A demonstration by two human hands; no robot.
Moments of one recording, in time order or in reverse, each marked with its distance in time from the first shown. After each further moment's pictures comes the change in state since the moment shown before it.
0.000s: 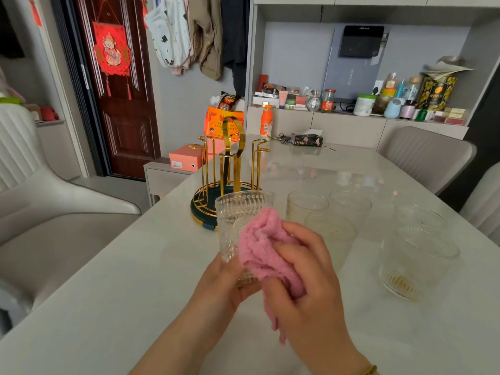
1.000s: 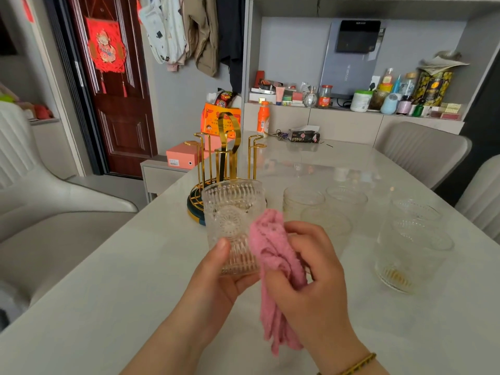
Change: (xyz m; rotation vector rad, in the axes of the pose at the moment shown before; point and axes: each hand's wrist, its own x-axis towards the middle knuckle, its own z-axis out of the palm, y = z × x) left_hand 0.002 -0.001 0.000 -0.189 -0.023 0.030; right_hand 0.003 0.000 -0.006 0.085 0.027 0.095
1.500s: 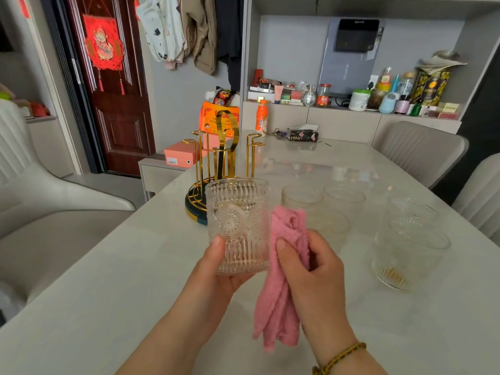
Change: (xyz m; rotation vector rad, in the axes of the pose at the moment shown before) left_hand -0.001 0.000 0.002 0.010 0.002 0.024; right_hand -0.001 0.009 0.000 0.290 0.105 0.472
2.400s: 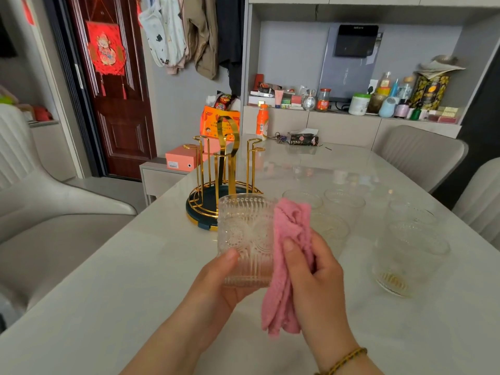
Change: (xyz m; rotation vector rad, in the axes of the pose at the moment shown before) left_hand -0.001 0.000 0.000 0.005 -0.023 -0.106; right_hand 0.002 -0.005 -0.002 0.056 -0.066 -0.023
